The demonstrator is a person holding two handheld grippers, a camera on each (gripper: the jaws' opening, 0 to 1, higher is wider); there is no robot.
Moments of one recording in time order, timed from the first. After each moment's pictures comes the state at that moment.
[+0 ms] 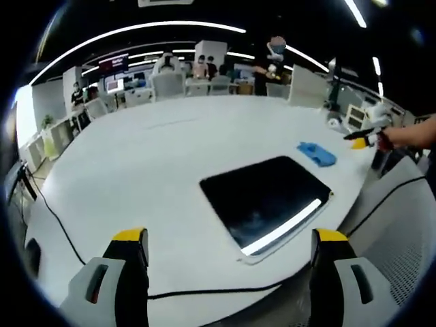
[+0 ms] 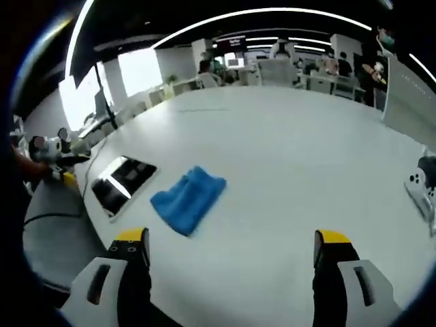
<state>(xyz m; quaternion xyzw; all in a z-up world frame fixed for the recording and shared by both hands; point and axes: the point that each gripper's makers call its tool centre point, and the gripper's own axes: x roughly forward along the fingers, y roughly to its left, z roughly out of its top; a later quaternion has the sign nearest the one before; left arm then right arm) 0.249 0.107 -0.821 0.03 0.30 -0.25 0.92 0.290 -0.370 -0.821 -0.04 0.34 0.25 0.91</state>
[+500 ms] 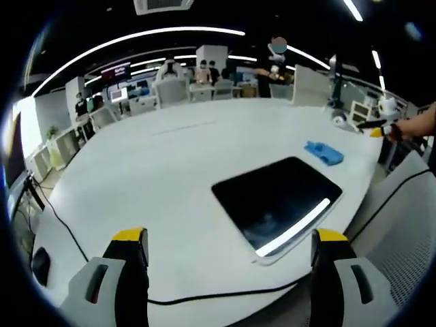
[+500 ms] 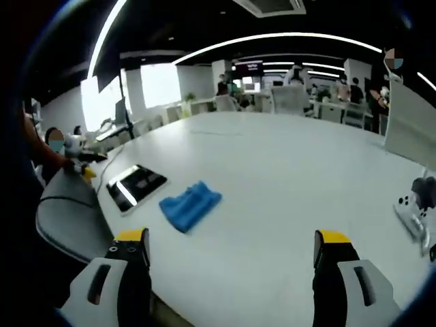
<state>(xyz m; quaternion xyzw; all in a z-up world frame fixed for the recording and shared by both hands) 0.258 0.121 -0.811 0.06 0.27 -0.22 0.93 0.276 -0.399 -0.793 -0.04 0.27 0.28 0.92</state>
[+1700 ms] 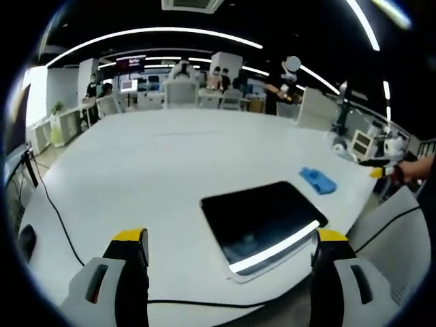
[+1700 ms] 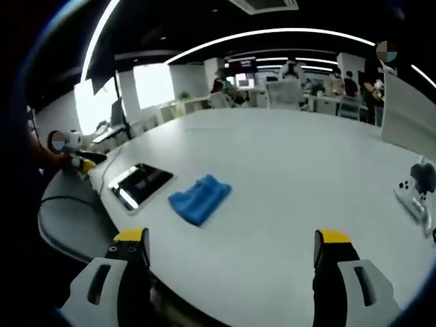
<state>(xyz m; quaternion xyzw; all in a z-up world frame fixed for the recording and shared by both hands) 0.256 0.100 -0.804 0.01 0.29 -0.22 0.93 0.262 -0.378 -0.795 -0.02 0.27 0.27 0.92</state>
